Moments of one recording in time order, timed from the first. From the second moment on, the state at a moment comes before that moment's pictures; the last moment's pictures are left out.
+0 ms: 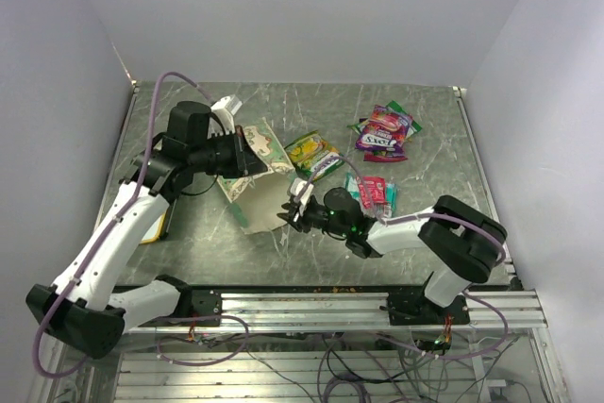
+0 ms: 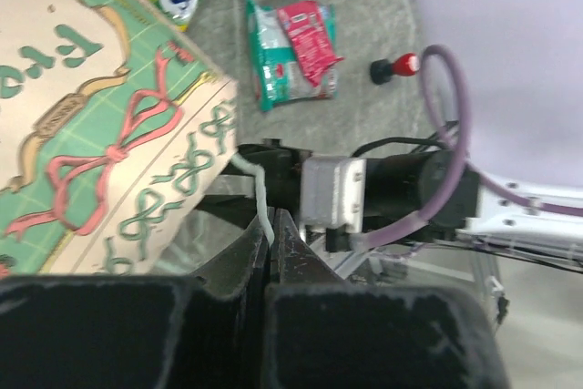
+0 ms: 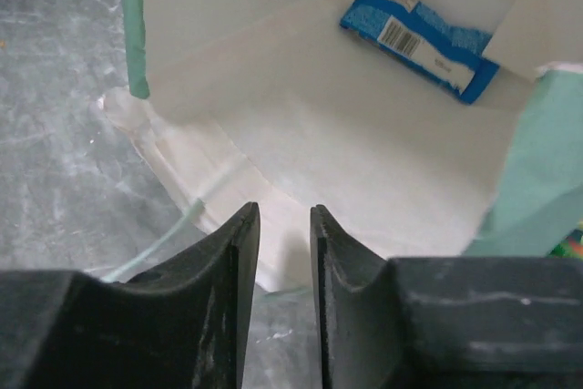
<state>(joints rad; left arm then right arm) -0.43 1.14 1.23 -0.70 0.42 -0.51 0.94 1.63 0.56 0.81 -0.18 -0.13</state>
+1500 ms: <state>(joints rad) -0.56 1.27 1.52 -0.74 0.24 -0.54 0.76 1.12 0.50 0.18 0.04 0.10</state>
